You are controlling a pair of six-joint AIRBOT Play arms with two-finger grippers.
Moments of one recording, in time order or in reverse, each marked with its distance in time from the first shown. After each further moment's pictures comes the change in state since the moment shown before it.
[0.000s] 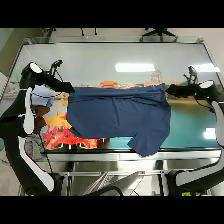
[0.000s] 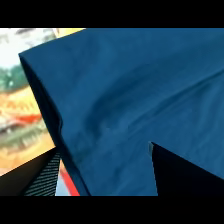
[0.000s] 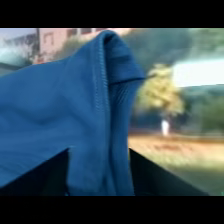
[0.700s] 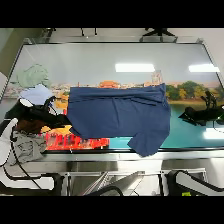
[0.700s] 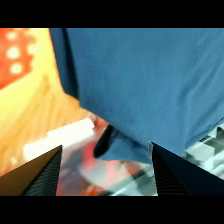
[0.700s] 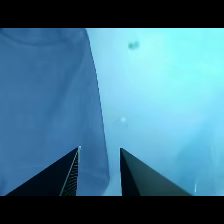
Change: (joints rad) left arm 0.135 0.484 -1.003 -0.100 0.121 0.079; right arm -0.198 0.429 -0.446 -0.189 0.296 0.200
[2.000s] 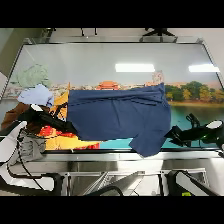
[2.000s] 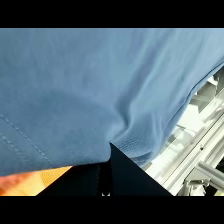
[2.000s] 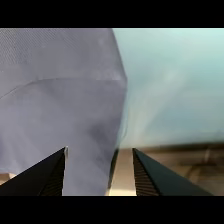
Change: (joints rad) left arm -0.080 -0.047 -0.062 -0.086 -0.064 0.176; right arm 0.033 0.104 -0.378 0.074 0.000 0.053
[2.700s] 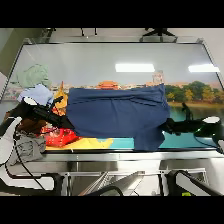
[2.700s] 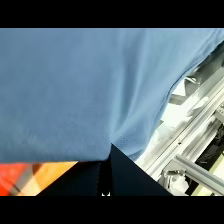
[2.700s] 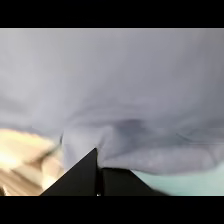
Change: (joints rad) left arm 0.042 0.025 0.111 0.018 -0.132 -0.098; right arm 0.084 -0.015 0.078 0.313 0.026 -0.280
